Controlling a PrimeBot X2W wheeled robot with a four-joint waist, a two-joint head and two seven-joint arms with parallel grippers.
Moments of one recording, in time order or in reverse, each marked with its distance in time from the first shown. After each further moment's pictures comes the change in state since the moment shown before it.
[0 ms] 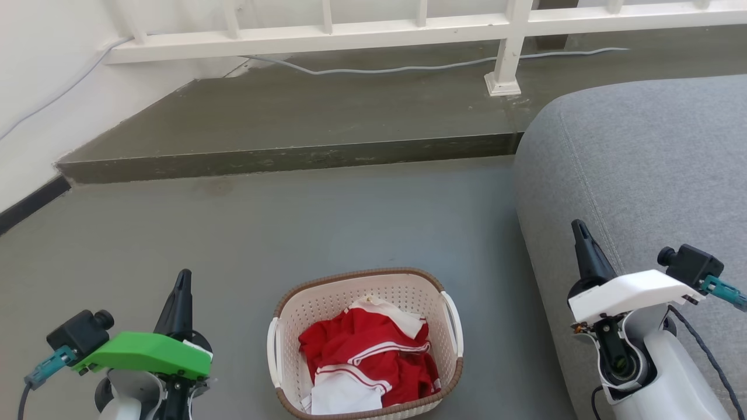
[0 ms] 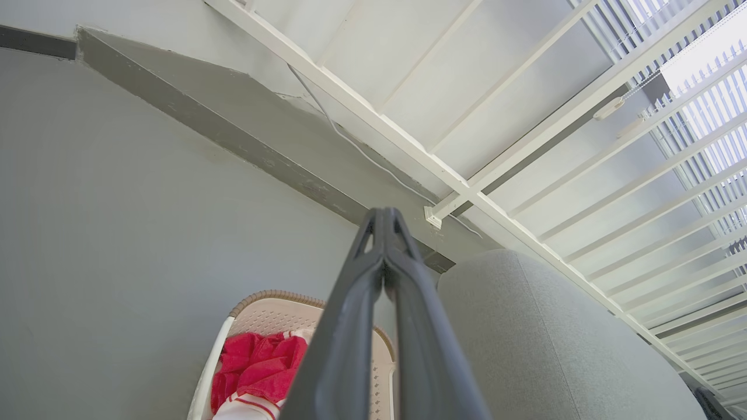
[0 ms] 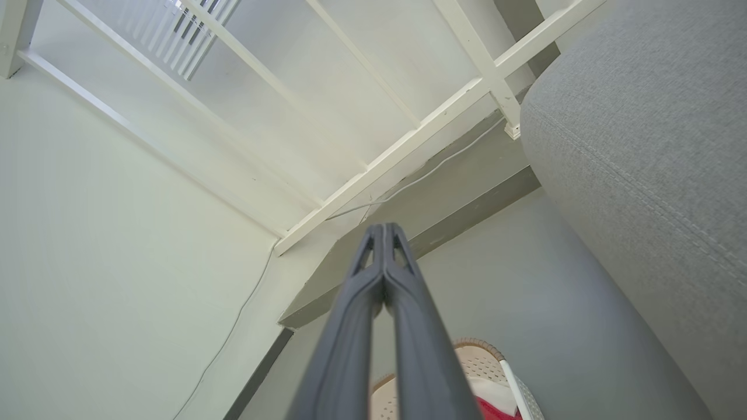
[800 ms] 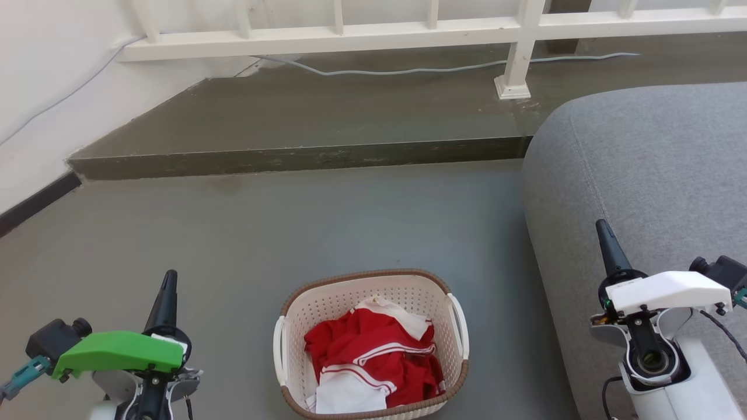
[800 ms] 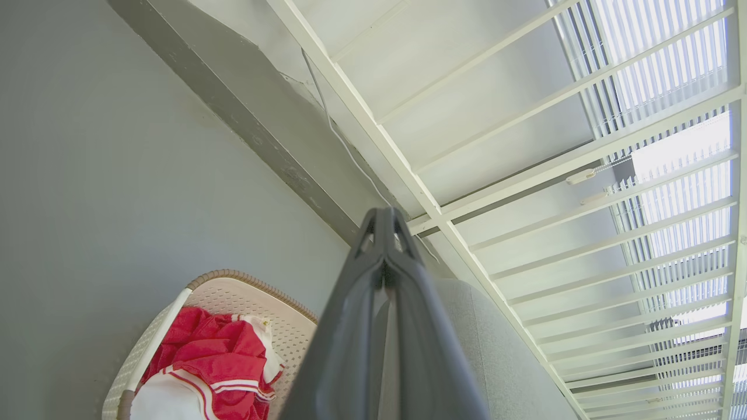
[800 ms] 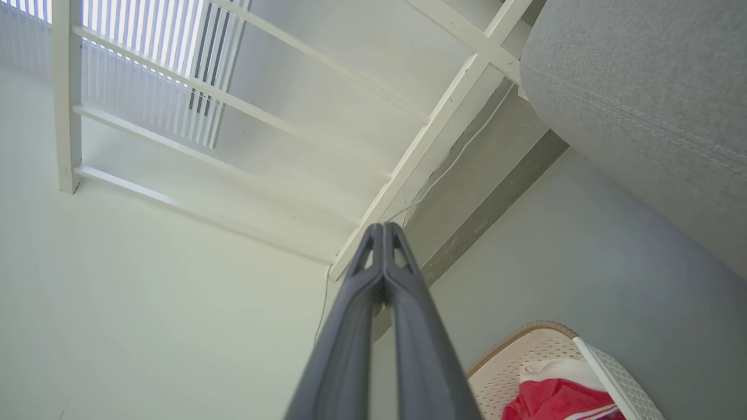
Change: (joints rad) left arm 0.000 -0.012 0.074 -0.008 -0.253 0.000 0.086; right arm 0.014 0.006 -0.101 -0.022 0.303 0.017 0.092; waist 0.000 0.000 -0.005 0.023
